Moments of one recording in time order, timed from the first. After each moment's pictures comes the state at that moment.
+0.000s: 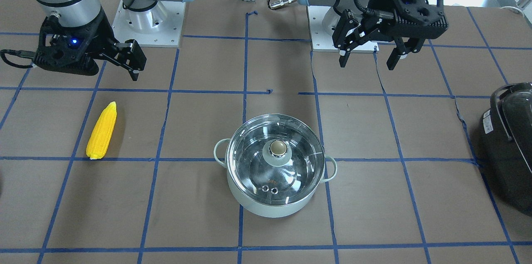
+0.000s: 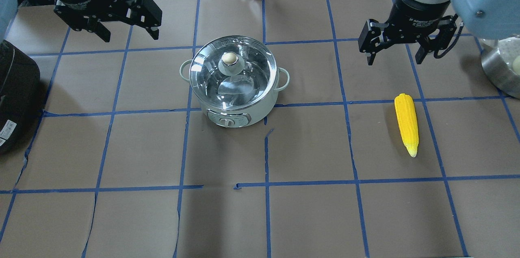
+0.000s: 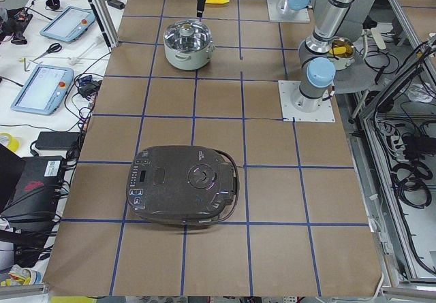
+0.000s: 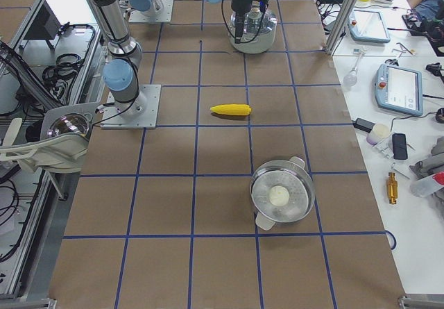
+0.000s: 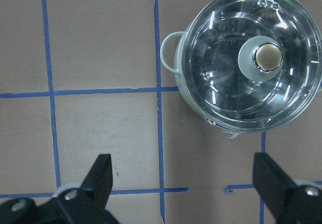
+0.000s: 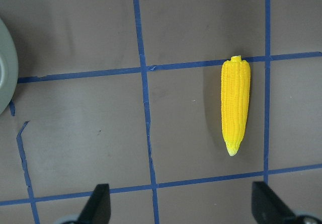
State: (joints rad) left arm -1.58 -1.55 -1.49 -1.52 1.55 0.00; right arm 1.56 -1.55 1.57 -1.55 -1.64 0.07
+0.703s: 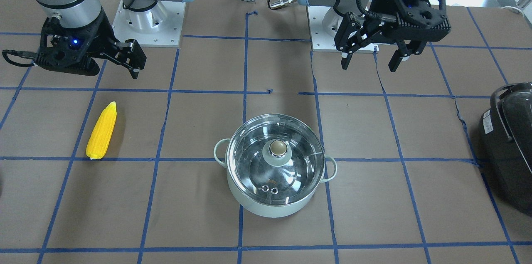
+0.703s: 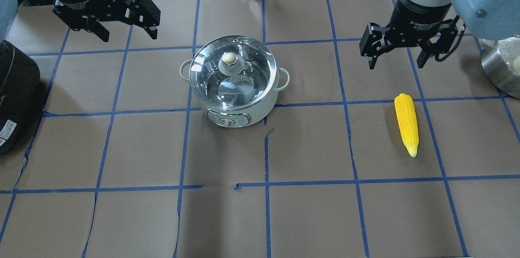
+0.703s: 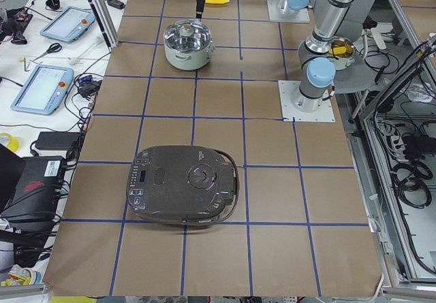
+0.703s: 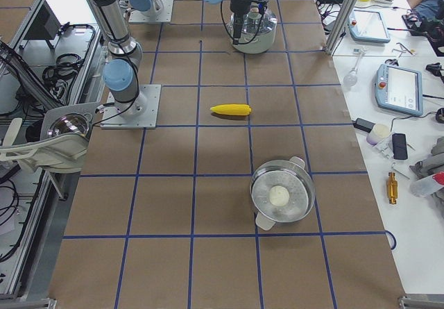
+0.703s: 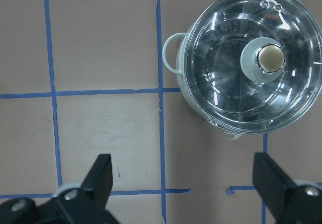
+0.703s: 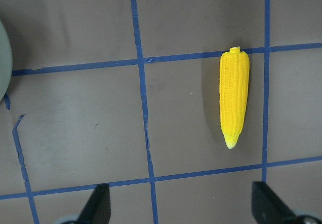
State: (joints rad) left arm -1.58 -1.55 -1.49 -1.52 1.55 0.00; right arm 1.56 -1.55 1.58 -1.53 -1.64 0.07
